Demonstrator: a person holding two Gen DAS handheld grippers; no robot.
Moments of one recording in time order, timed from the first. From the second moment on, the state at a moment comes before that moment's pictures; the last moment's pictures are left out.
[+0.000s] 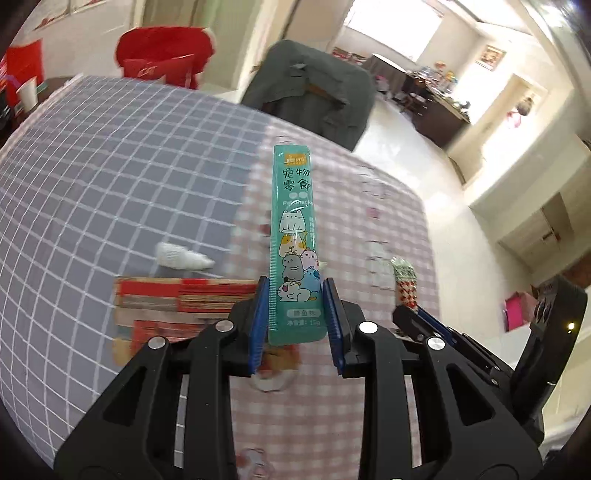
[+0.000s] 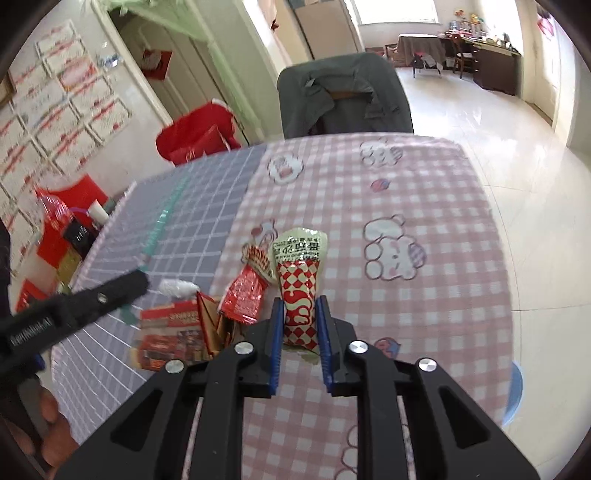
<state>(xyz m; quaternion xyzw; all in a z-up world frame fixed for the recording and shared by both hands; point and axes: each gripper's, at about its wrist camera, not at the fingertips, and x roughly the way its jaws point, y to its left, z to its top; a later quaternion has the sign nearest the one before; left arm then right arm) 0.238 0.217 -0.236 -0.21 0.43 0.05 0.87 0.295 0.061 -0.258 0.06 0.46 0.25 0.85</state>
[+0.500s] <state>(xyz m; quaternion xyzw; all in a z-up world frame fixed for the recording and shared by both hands) 0.269 0.021 -0.213 -0.15 0.46 -0.08 0.87 0.274 -0.126 -0.211 0.14 0.42 0.15 0.88</state>
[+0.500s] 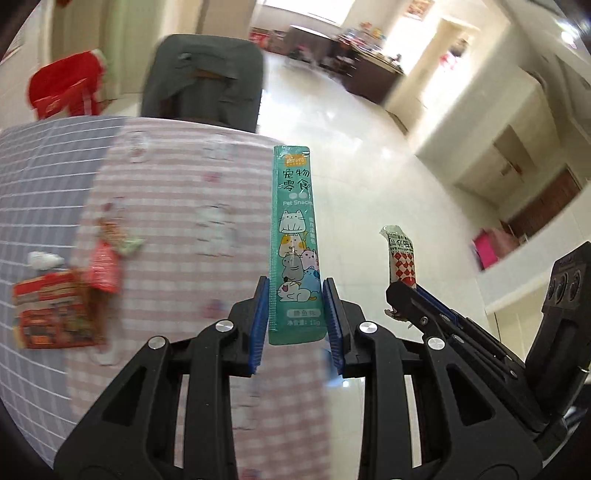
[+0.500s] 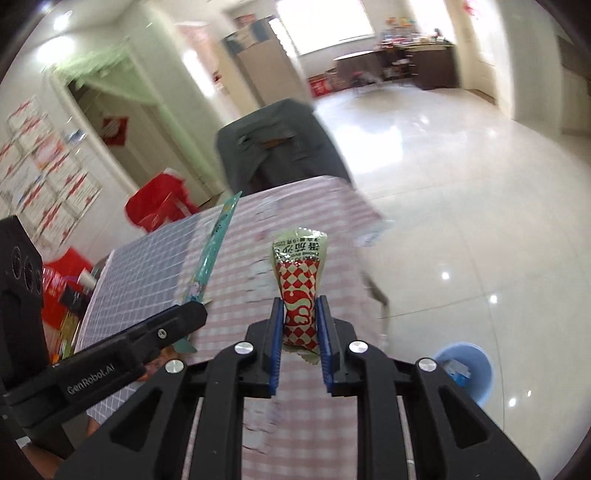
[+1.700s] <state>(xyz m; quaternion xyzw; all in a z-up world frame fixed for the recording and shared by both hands) 0.317 -0.242 -0.269 -0.06 0.55 -0.16 0.81 0.258 -0.384 -0.252 0.23 0.44 0.02 0.87</state>
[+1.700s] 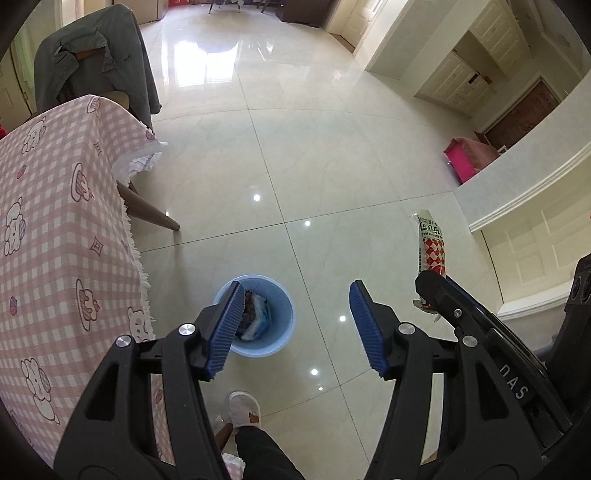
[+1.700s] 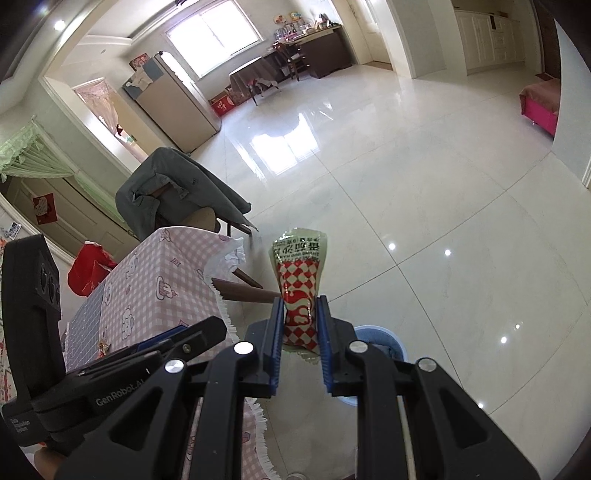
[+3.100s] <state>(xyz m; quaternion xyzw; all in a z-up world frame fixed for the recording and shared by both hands) 0.276 -0.056 -0.176 -0.16 0.46 -0.01 0.87 0.286 -0.228 -0.166 0.17 0.40 0.18 0.88</state>
